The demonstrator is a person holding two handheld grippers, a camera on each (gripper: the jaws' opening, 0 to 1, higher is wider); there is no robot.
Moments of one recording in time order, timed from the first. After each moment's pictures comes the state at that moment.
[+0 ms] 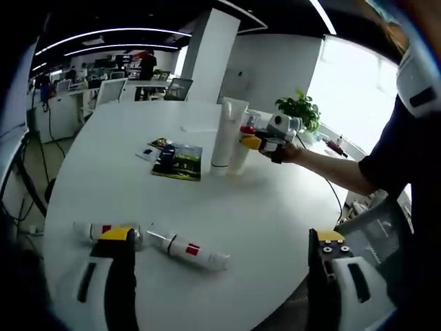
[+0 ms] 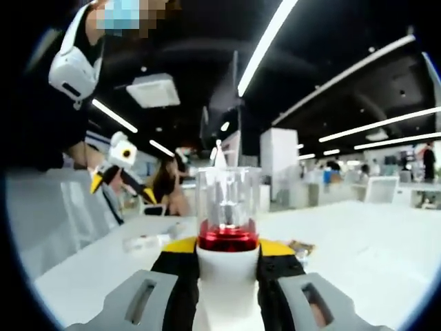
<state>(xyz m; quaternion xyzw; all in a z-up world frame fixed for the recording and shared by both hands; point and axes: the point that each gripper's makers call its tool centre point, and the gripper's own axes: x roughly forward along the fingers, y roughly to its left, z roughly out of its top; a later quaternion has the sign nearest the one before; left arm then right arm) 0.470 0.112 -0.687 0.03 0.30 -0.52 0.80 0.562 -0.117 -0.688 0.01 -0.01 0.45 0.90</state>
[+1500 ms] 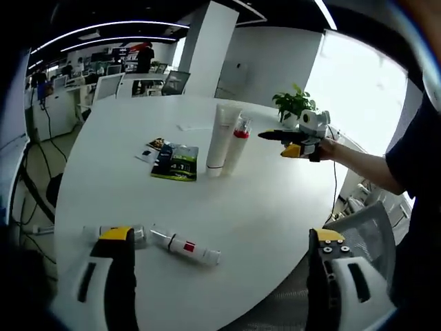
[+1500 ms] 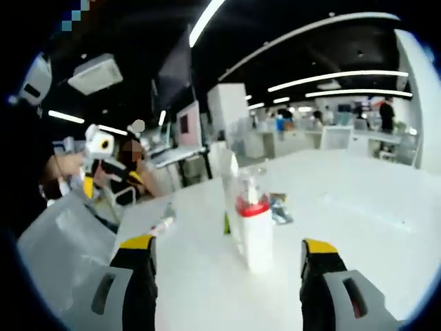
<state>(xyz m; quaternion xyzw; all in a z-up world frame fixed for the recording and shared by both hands) 0.459 0.123 -0.648 0.05 0.33 -0.52 0.79 0.468 -0.141 -0.658 0.04 0.18 0.28 0.94</state>
